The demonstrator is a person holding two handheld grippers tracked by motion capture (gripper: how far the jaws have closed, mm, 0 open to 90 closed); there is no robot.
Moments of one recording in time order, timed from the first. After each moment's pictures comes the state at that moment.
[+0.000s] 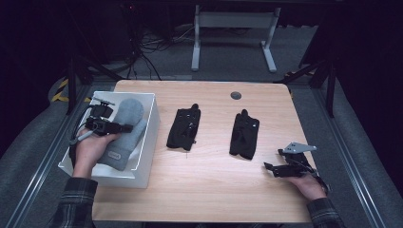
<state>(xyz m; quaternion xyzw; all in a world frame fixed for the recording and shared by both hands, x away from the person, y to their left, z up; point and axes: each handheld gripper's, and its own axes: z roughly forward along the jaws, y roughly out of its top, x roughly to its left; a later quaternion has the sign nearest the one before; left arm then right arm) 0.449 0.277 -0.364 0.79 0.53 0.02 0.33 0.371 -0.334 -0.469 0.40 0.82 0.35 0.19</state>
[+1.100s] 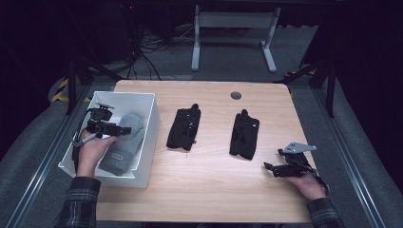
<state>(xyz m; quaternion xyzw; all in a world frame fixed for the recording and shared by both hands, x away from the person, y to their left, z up) 0.455 0.285 -0.378 0.77 0.55 0.09 0.31 0.371 -0.334 -0.469 0.40 0.82 0.35 0.19</state>
